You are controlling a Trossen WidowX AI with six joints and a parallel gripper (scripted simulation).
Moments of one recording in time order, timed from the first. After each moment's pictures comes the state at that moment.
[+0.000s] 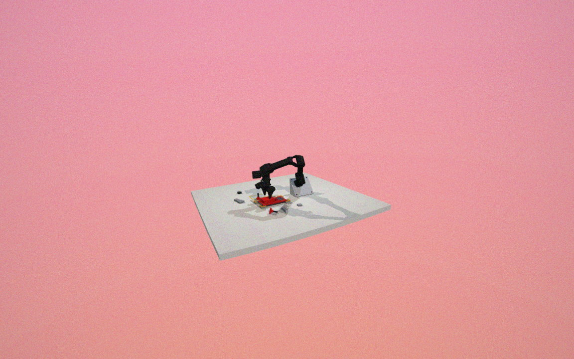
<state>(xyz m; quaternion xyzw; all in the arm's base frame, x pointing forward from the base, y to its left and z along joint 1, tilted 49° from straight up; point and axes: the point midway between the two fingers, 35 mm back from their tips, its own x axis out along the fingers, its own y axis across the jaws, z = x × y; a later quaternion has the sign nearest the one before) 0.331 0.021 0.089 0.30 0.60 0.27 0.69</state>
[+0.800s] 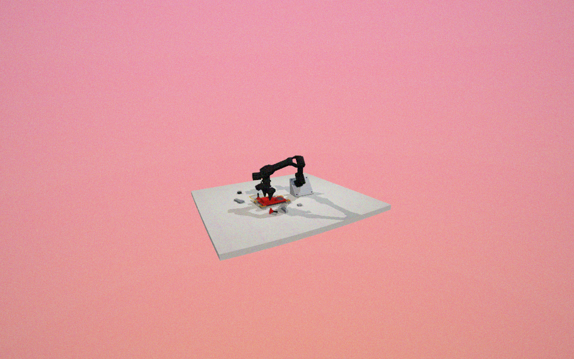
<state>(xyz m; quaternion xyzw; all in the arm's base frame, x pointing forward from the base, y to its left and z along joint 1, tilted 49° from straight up) 0.332 0.030 0.082 0.30 0.60 0.27 0.69</state>
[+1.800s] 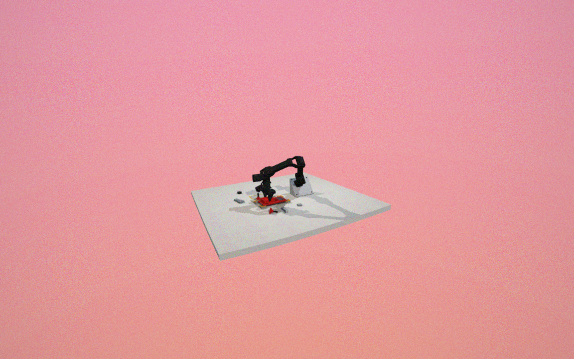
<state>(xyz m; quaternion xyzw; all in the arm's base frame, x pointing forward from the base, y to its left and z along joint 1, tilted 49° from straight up) 0.333 0.039 0.074 0.30 0.60 0.27 0.69</state>
